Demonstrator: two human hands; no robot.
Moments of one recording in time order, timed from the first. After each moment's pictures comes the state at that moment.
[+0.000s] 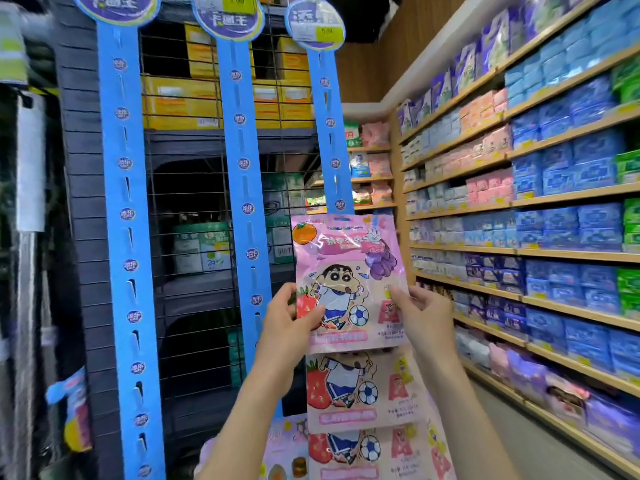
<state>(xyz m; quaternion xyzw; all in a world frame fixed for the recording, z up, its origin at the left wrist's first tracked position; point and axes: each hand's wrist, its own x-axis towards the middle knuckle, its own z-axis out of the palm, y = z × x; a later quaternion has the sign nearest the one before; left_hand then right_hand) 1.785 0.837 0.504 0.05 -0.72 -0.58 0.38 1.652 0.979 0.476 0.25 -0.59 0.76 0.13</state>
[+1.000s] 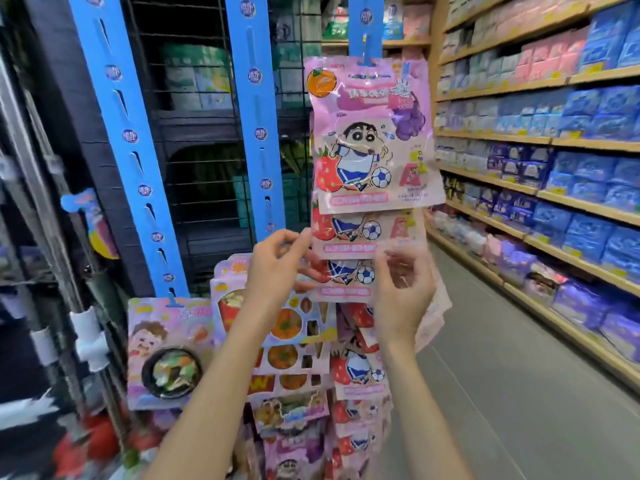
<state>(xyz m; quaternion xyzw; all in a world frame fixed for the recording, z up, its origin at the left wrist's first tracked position) 1.832 0.847 0.387 0.15 -0.71 -0.58 0.37 1.741 0.962 0.333 0.20 -0.54 0.79 0.23</state>
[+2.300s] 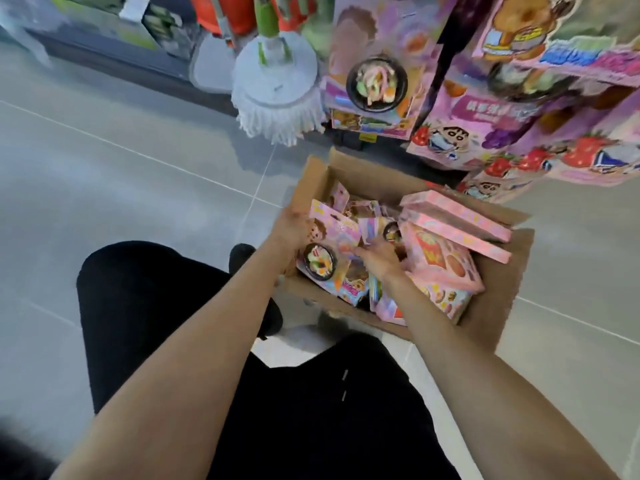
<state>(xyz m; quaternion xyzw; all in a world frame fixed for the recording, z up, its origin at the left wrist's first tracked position) 2.103 0.807 -0.132 0.64 -0.40 -0.65 0.05 1.961 0.920 -0.190 0.13 -0.75 0.27 -0.59</state>
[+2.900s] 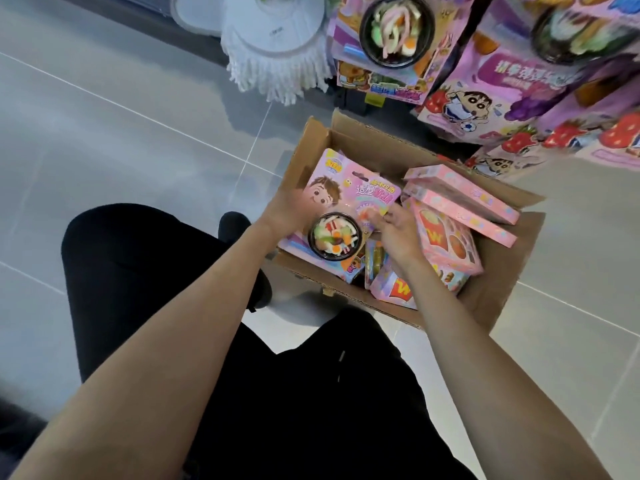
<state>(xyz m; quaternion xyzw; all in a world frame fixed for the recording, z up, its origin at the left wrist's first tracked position) 2.119 0.816 -0.152 0.62 -0.52 -0.59 -0.04 1.950 0.927 -0.185 0.17 -0.73 0.38 -0.54</state>
